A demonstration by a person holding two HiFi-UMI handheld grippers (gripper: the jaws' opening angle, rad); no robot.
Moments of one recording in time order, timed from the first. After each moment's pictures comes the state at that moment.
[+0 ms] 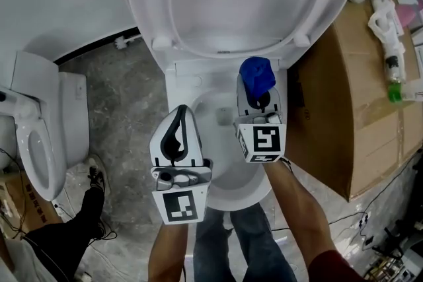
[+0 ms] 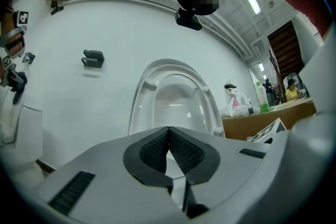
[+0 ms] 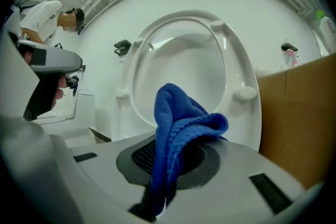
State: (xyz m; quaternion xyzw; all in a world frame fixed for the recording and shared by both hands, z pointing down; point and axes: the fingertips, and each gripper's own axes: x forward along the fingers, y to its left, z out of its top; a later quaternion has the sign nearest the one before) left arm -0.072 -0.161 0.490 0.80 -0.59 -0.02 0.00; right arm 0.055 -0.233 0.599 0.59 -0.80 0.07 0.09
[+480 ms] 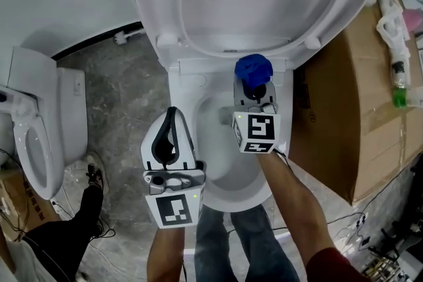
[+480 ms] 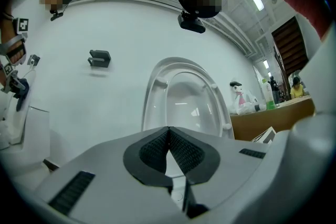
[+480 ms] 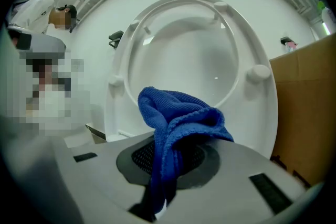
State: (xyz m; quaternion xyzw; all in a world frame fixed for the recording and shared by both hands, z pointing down) left arm -0.104 -0.169 0.498 0.79 -0.62 -0.01 0.00; right arm 0.036 -0.261 0.632 0.60 -0.79 0.09 0.10
